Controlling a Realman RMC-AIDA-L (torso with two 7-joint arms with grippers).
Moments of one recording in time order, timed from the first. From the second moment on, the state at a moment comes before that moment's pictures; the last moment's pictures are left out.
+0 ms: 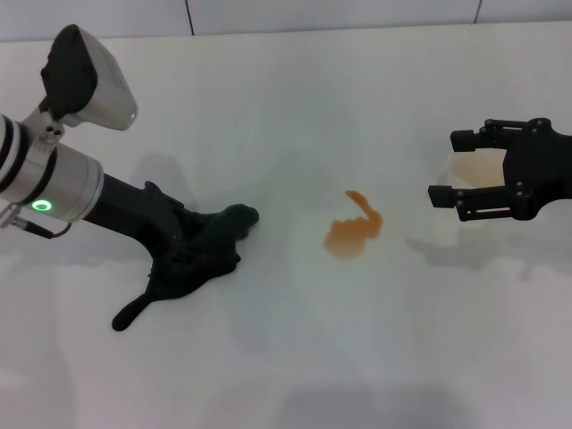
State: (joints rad) left arm -0.76 -2.08 0.94 0.74 2.52 1.42 -1.72; right arm 0.23 2.01 -1.17 -1.33 -1.75 -1.44 1.71
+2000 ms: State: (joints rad) left arm -0.82 -2.08 1.02 0.63 2.24 1.22 -1.59; right arm 0.22 2.01 -1.18 -1.33 -1.71 -1.44 1.71
